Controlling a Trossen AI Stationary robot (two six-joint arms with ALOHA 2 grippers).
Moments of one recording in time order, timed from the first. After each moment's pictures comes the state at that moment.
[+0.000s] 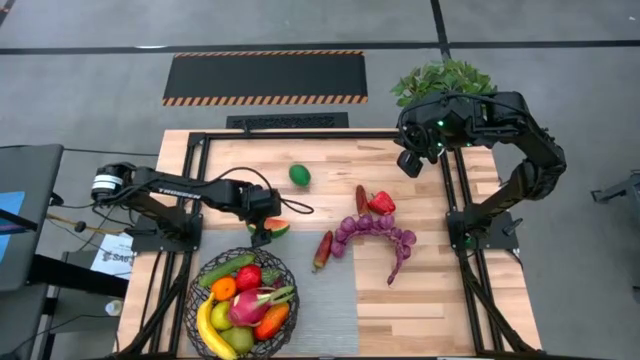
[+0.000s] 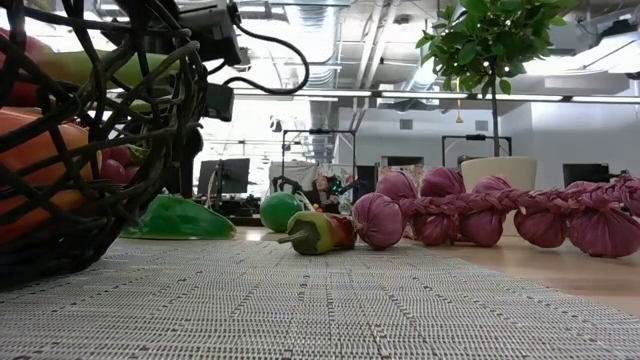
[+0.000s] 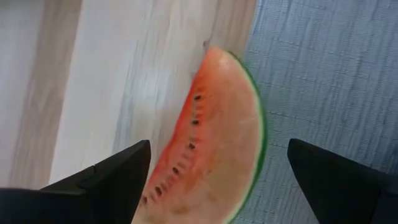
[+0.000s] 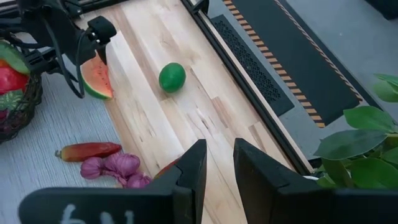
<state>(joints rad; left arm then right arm) 0.06 1.41 0.81 -0.67 -0.01 -0.18 -0.13 1.49 2.19 -1.55 0.34 0.24</state>
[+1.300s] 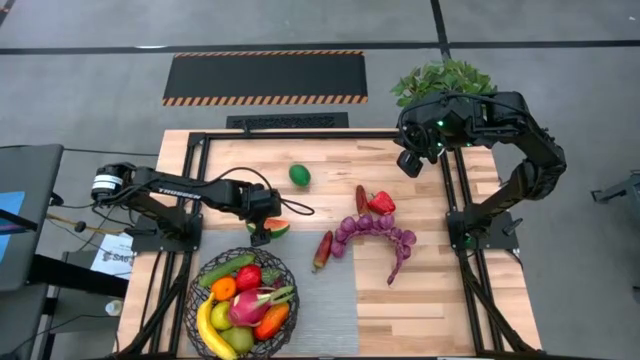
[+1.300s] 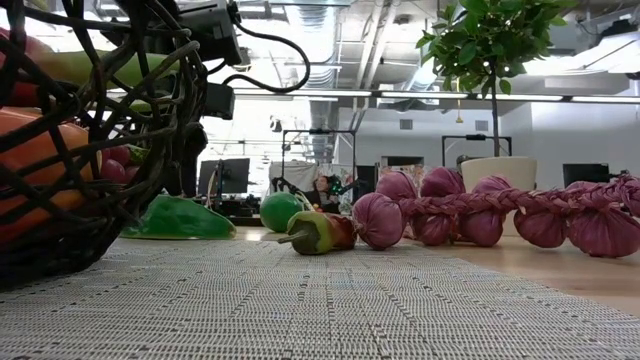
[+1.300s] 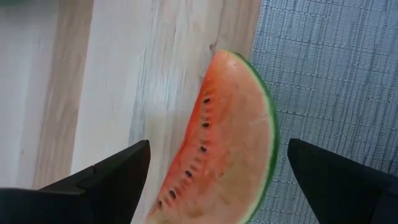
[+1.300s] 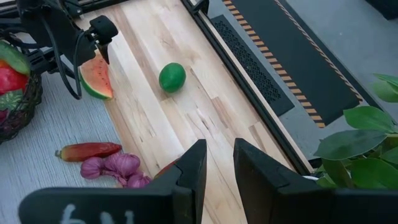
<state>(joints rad) 0.06 1.41 0.81 -0.66 -0.05 -0.12 -0.13 1.49 2.19 -1.55 0.34 0.24</state>
